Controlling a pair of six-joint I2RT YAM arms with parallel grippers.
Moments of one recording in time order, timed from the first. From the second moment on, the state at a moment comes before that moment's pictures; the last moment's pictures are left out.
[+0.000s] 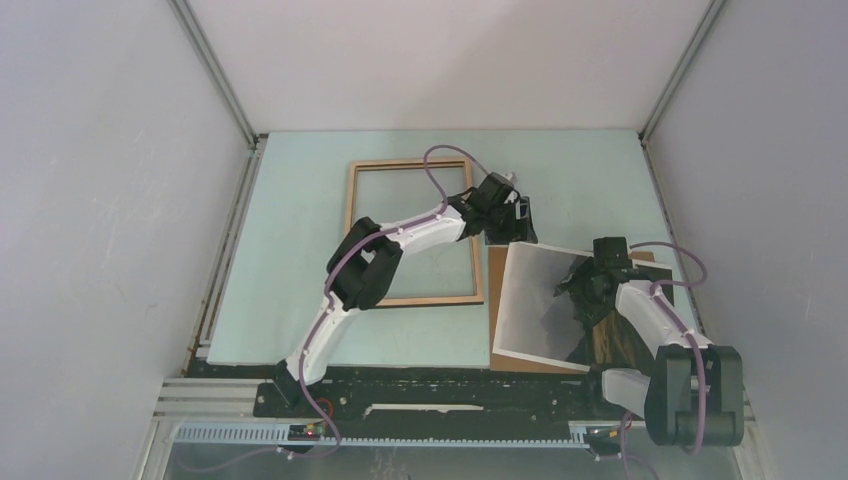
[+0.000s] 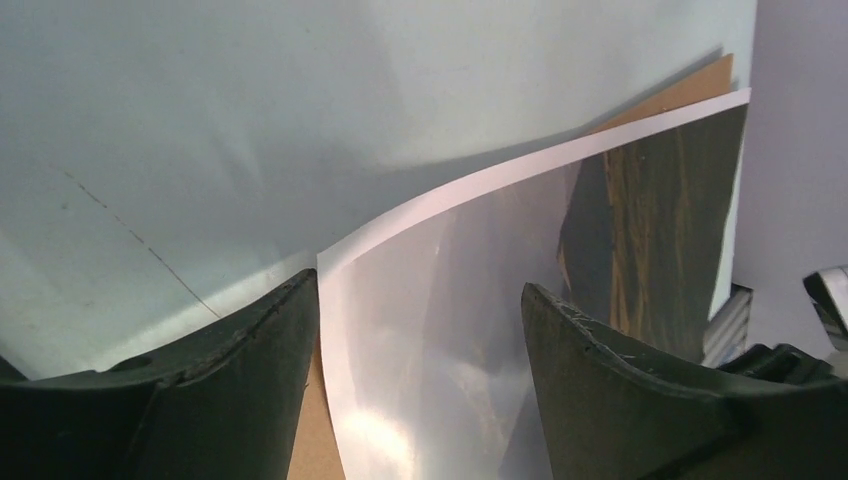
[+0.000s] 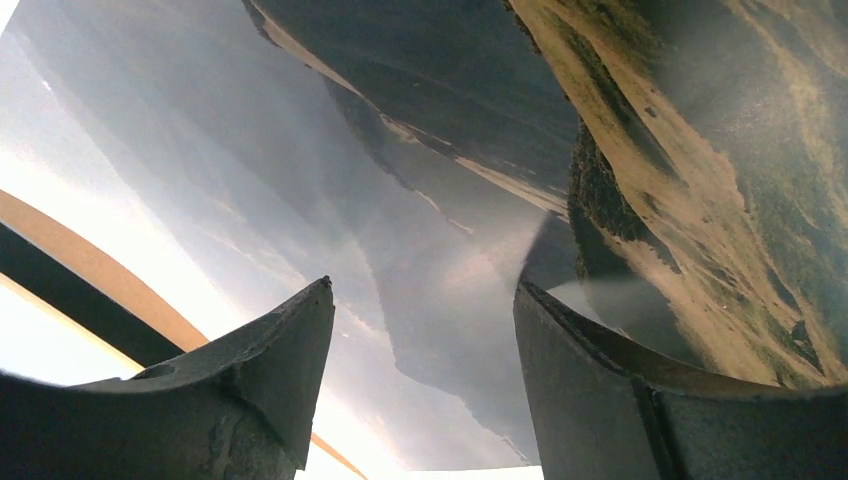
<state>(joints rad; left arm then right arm) -0.83 2.36 1.90 -0.30 0.19 -0.76 -0.03 1.16 0.54 -0.57 -0.03 0.85</state>
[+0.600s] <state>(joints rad) -0.82 2.31 1.78 -0.18 0.27 -0.82 -0.03 1.18 0.55 -0.54 -0.05 0.84</state>
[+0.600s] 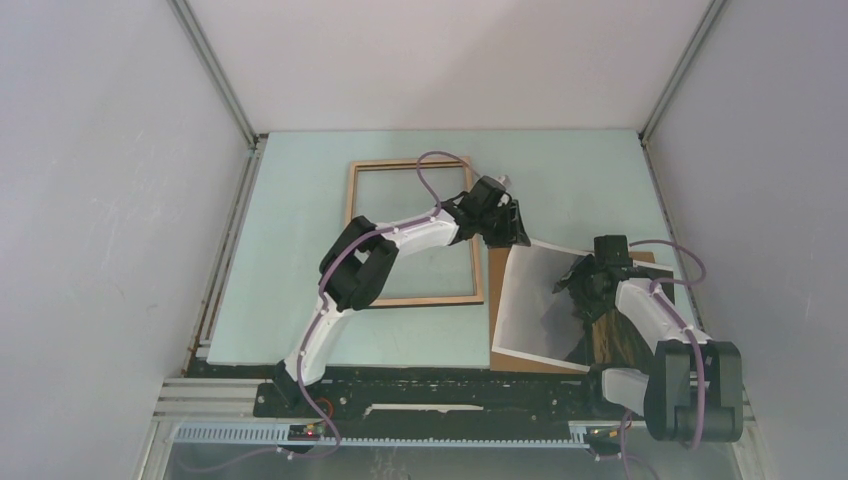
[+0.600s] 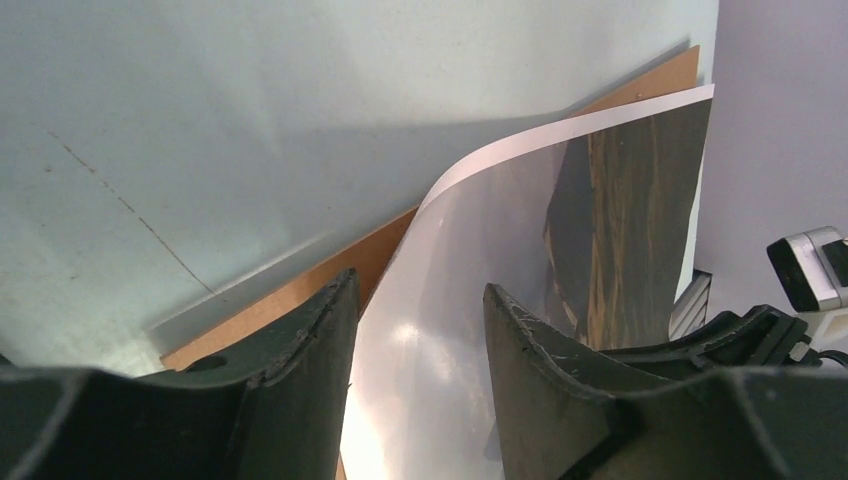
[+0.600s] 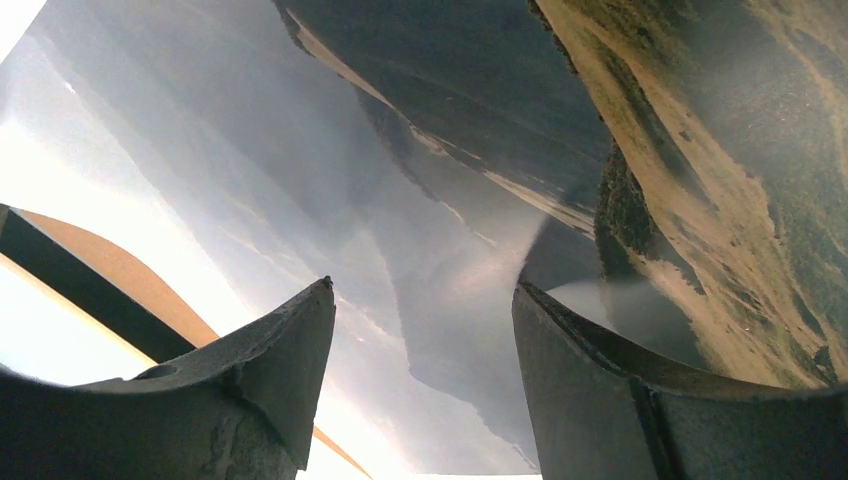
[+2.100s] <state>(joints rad) -0.79 2.35 1.72 0.01 0.32 -0.85 -0.04 1.21 0.56 -0.52 -0.07 0.82</state>
